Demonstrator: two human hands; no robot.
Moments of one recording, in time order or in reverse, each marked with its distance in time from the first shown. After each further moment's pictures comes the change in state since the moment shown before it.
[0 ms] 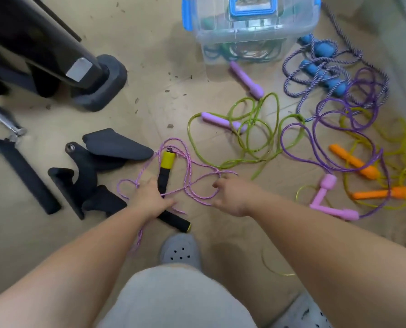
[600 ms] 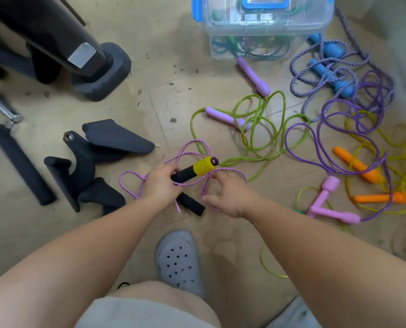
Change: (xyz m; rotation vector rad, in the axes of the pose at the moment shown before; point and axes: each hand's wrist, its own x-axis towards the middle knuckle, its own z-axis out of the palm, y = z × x) left_hand -0.001 0.031 0.009 -0.274 0.267 0.257; right_hand 0.001 -0.010 0.018 0.350 0.153 0.005
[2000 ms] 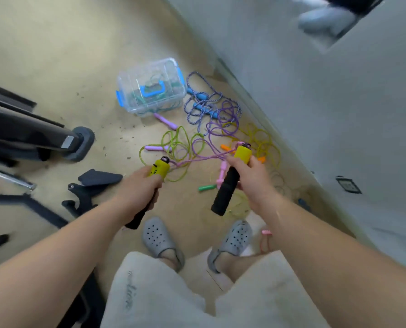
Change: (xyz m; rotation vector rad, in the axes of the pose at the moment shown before) left_hand -0.274 0.336 -0.217 -0.342 -0.380 -0.071; right_hand -0.402 -0.011 -0.225 1.228 0.635 0.213
